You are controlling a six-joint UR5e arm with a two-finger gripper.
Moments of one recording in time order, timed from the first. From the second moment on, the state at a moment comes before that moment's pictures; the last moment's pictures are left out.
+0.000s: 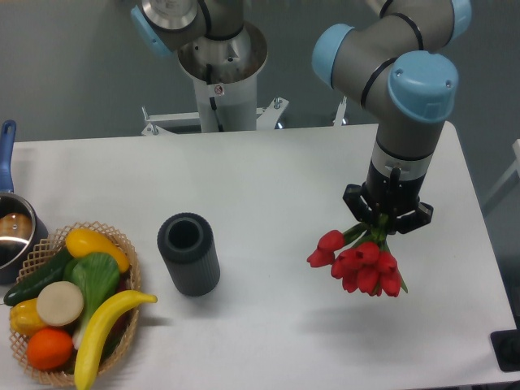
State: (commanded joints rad) arm 2.65 -1.94 -1.38 -1.19 1.46 1.04
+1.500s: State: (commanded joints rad) arm 2.64 -1.86 -1.43 -1.00 0.44 0.82
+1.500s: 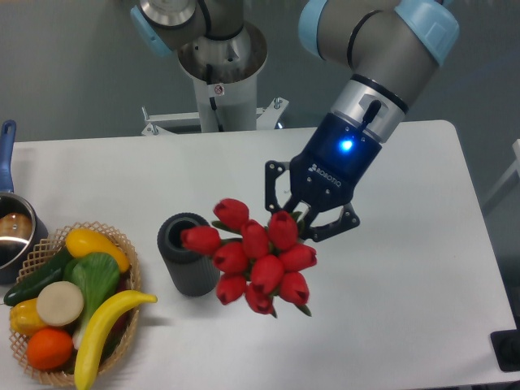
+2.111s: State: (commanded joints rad) arm 2.64 -1.85 -1.46 -0.96 0.12 0.83
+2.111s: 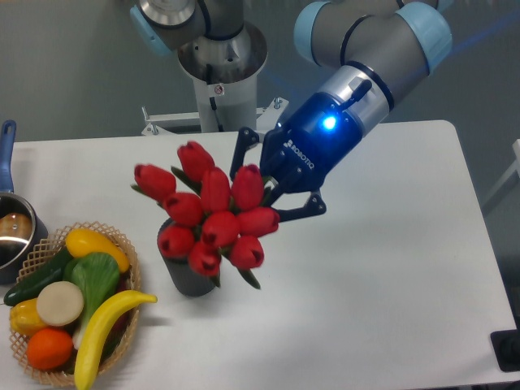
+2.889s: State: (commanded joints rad) arm 2.63 -1.81 -1.52 -0.92 0.03 0.83
